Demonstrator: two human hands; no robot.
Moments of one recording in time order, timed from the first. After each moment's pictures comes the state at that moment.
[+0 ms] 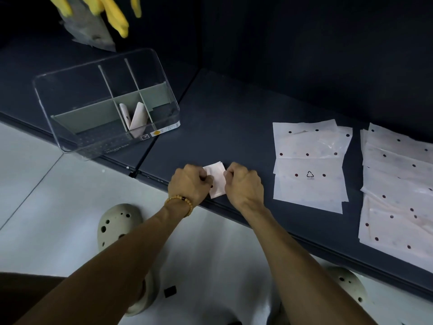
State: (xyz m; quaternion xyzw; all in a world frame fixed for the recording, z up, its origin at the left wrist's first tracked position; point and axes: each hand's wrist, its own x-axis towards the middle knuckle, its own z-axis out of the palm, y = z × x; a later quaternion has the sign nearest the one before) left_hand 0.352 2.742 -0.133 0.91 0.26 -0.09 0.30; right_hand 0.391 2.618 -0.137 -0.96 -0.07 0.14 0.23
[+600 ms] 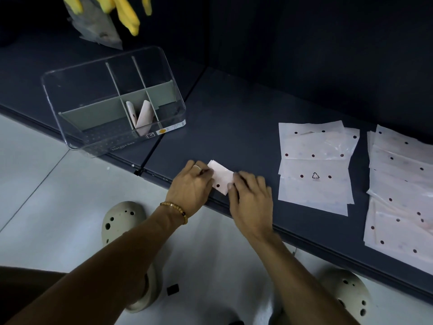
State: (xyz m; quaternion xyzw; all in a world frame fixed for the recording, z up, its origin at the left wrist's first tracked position) left_hand 0.332 2.760 -0.147 0.99 -0.01 0.06 0.15; right_hand 0.349 2.597 -0.158 -0.96 -0.19 -0.09 0.18
